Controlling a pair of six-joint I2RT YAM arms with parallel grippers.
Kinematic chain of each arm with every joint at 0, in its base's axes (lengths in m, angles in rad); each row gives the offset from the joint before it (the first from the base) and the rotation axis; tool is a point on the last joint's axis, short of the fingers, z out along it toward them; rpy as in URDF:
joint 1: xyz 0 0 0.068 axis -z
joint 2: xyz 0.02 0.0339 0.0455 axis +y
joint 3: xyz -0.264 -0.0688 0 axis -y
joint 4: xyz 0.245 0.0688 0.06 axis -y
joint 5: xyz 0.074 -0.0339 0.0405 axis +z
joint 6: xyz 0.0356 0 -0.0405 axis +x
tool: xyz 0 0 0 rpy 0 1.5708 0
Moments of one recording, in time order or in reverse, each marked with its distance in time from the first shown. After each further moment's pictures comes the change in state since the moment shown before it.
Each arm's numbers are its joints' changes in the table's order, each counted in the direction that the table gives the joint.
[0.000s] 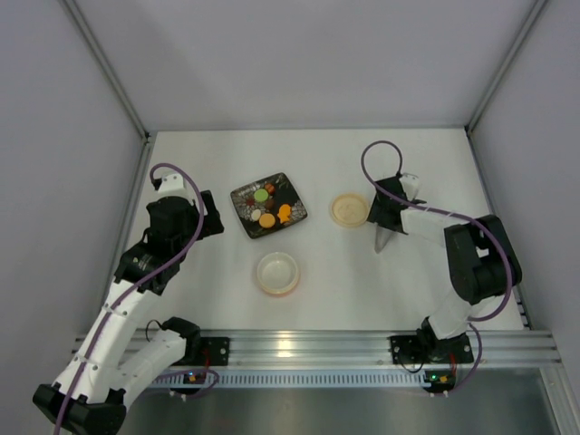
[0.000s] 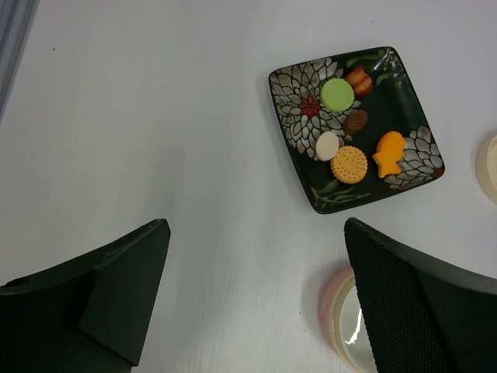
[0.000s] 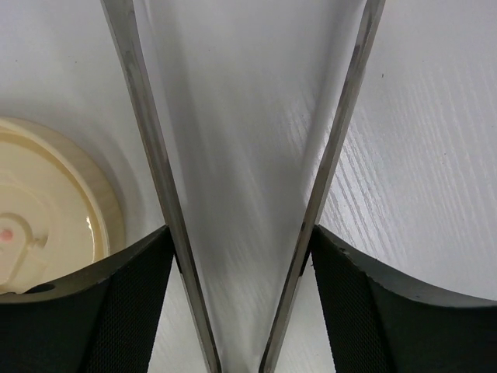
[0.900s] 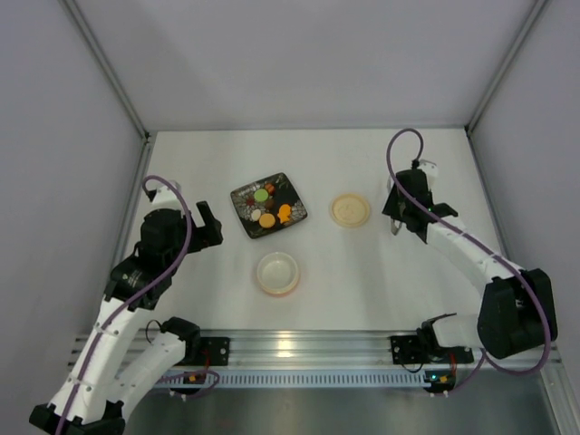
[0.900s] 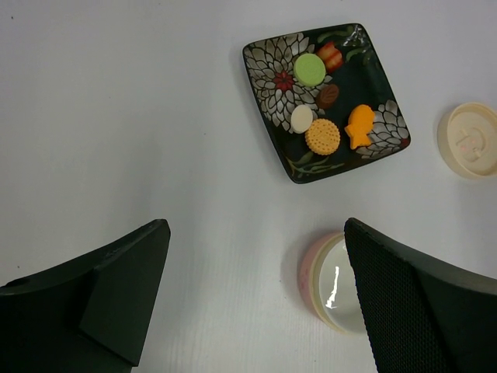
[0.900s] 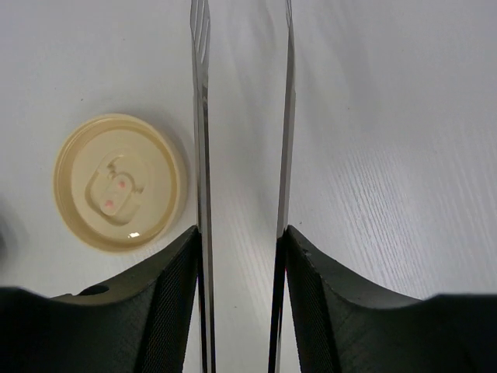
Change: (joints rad) left arm 0.001 -0.106 -0.015 -0.083 -0.087 -0.050; right arm 0.026 -0.331 -0.018 -0.105 0.084 -0.060
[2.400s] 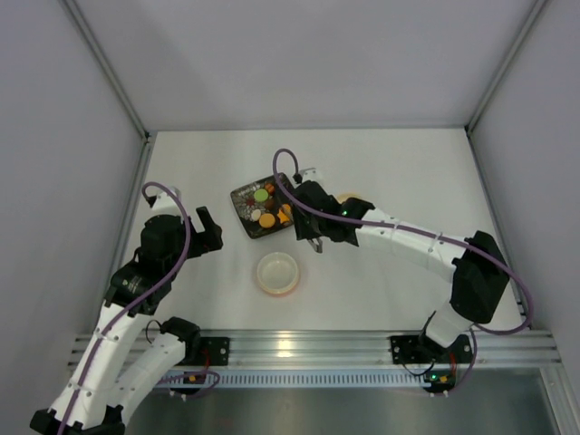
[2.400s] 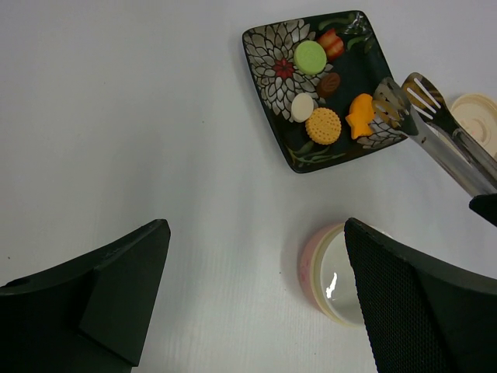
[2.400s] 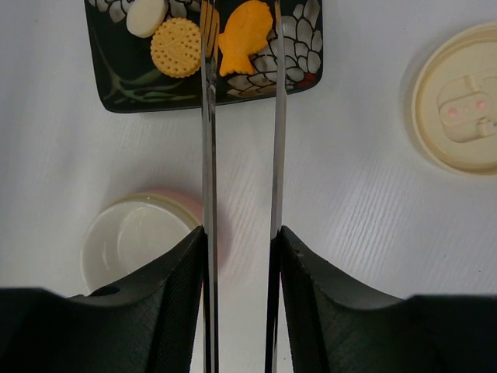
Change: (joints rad) left arm 0.002 -0.042 -0.049 -0.007 -0.013 -0.019; right arm -0.655 0.264 0.443 -0.256 0.016 0.002
